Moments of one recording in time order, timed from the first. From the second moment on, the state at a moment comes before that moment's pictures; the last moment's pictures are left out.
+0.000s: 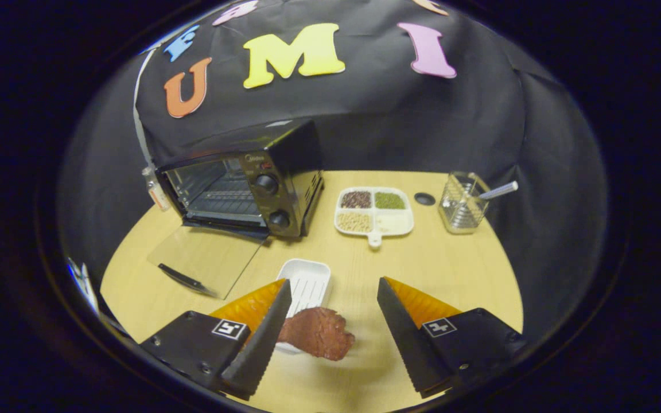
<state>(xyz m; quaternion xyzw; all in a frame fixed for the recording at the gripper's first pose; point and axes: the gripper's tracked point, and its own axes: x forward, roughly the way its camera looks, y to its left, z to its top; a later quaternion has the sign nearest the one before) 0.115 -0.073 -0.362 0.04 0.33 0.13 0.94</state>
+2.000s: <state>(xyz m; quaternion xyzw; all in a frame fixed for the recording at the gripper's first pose) 0.162 0.147 -0.260 0.48 0.25 0.17 0.82</state>
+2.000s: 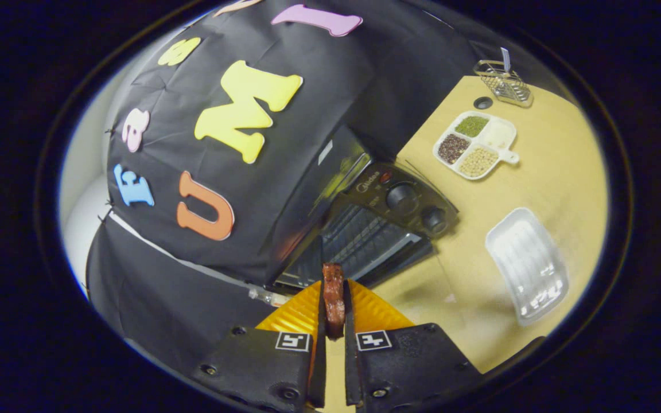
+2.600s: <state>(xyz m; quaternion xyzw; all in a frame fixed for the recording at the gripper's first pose) 0.260 0.207 -0.314 0.59 0.17 0.04 0.79</state>
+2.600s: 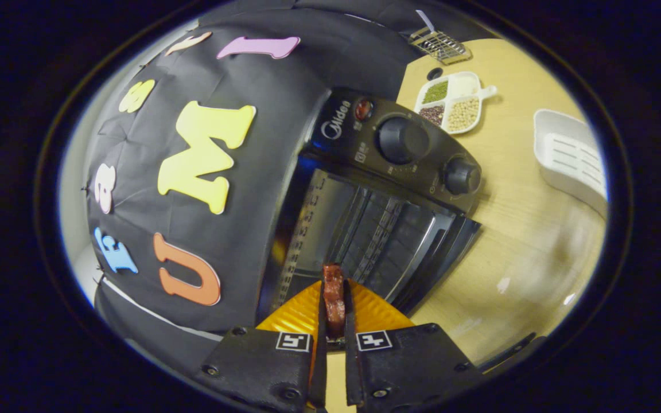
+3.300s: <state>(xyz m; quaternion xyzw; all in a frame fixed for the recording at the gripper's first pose) 0.306 0.226 -0.349 0.51 0.17 0.01 0.84</state>
